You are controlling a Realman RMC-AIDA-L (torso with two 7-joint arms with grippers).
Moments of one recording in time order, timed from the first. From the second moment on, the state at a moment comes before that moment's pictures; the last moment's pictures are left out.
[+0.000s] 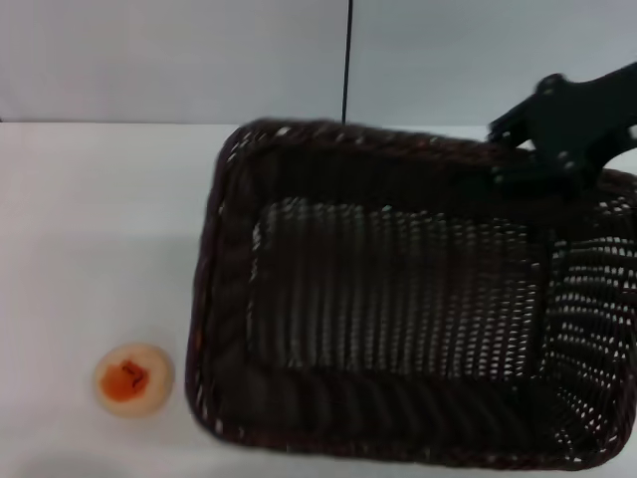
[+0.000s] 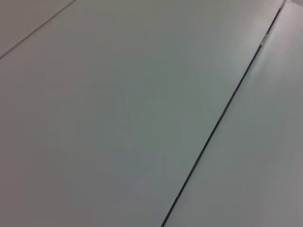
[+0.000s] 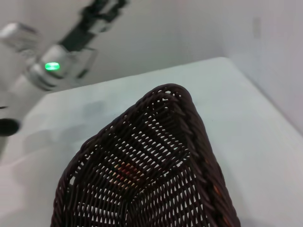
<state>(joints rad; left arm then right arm) -0.15 -2.07 -0.60 -0.01 1.85 1.92 -0.88 0.76 1.97 -0.89 -1.14 -2.11 -1.92 1.84</state>
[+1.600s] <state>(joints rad) -0.13 -2.07 -0.52 -0.04 1.85 1.93 -0.92 0.95 1.98 -0.99 -0.81 -2.23 -1.73 1.63</state>
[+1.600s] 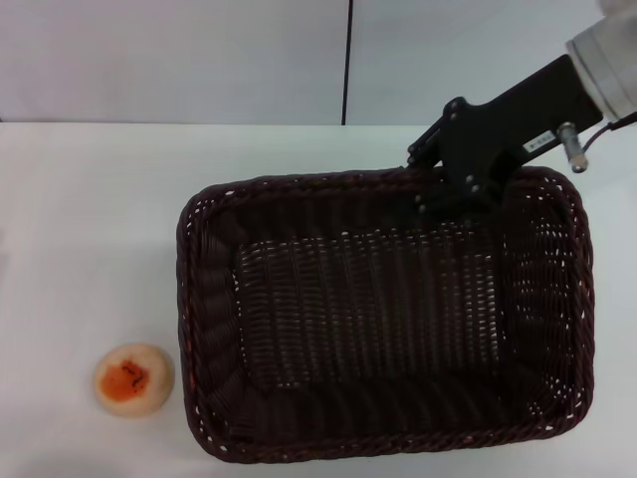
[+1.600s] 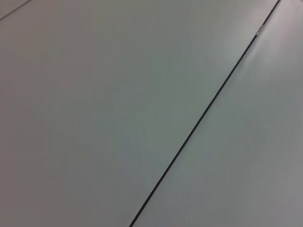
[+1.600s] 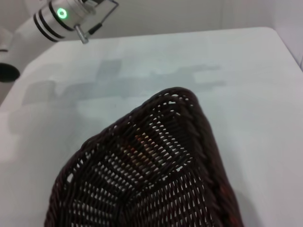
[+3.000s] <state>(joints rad) -0.11 -2.05 0.13 0.34 1.85 1.92 -0.94 0.51 2.07 -0.78 -0.96 -1.49 -1.54 1.41</state>
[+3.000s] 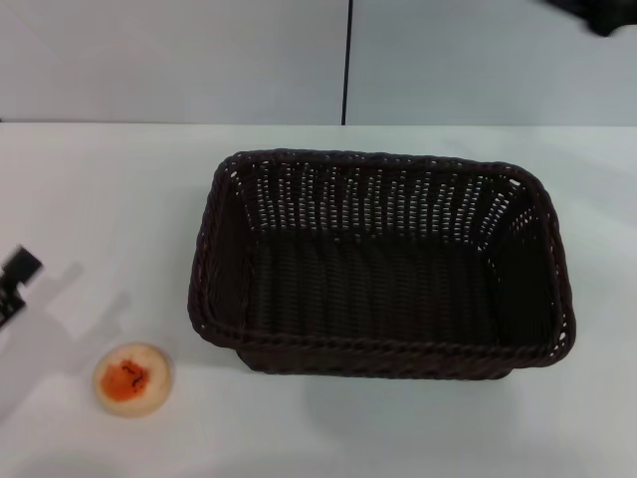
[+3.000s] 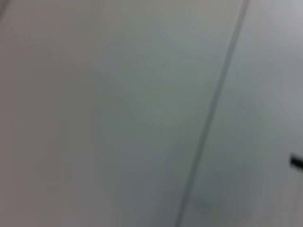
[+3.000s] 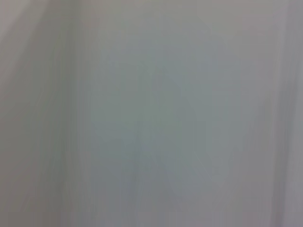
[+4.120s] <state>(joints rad) -0.11 -2.06 0.19 0.38 2.14 1.66 -0.86 0.36 2.06 -0.42 -0.41 -1.19 -1.56 1.10</state>
